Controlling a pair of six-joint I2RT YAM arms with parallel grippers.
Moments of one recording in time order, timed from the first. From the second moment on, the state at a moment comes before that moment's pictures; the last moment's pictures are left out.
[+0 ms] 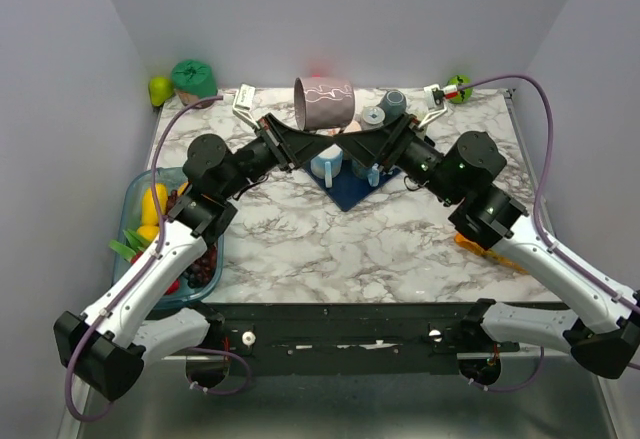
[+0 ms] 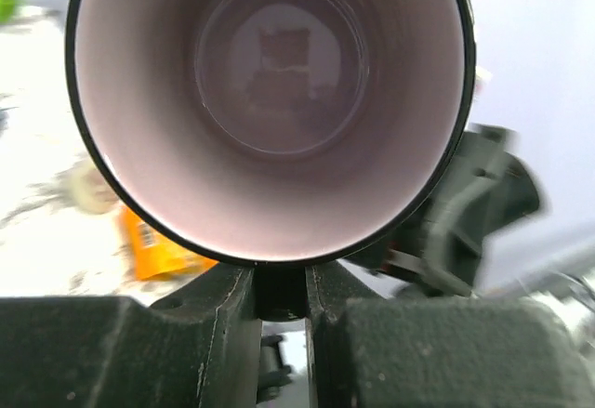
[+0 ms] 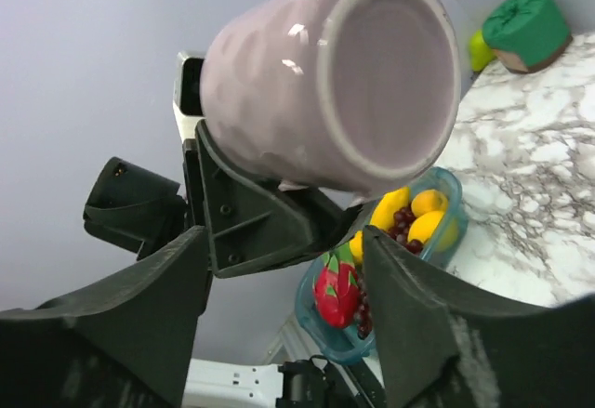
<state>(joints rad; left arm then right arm) -0.54 1.05 1.00 0.33 0.46 -1.10 0.79 1.11 1.18 0.12 -0.11 0.83</state>
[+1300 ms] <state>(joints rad) -0.37 1.64 1.25 -0.71 -0.26 -0.35 0.79 1.37 1.26 -0.69 0.33 0.70</state>
